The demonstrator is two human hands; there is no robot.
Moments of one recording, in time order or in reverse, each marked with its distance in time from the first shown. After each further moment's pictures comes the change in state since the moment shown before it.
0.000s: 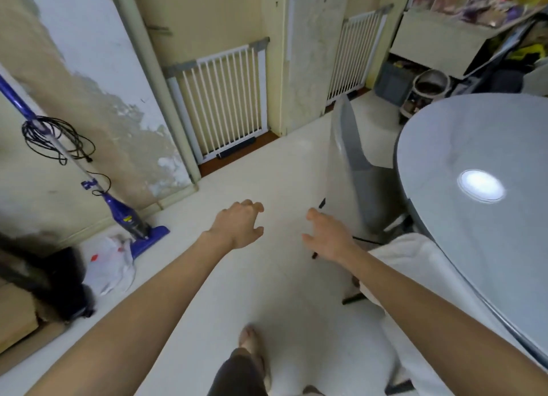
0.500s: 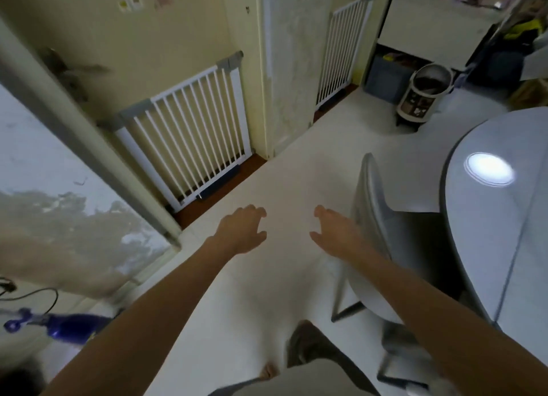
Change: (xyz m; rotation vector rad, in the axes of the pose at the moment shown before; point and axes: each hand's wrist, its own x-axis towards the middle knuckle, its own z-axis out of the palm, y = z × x) left_hand 0.413 -0.124 -0.126 -0.010 -0.091 0.118; right_hand 0.408 0.006 -0.122 0.013 0.030 0.148
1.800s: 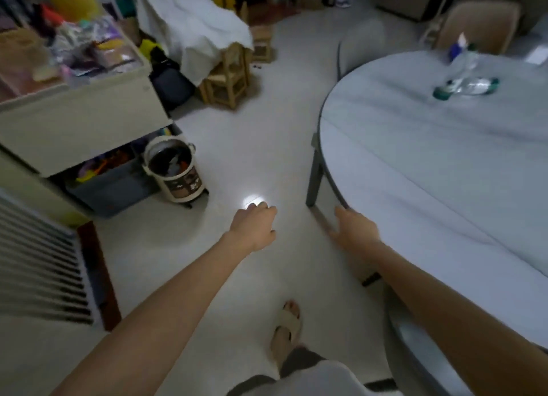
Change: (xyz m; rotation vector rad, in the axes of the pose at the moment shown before) left_hand 0.869 0.448 -0.223 0.567 -0.185 1.338; right_hand 0.487 0.441 -0.295 0.420 0.315 1.386
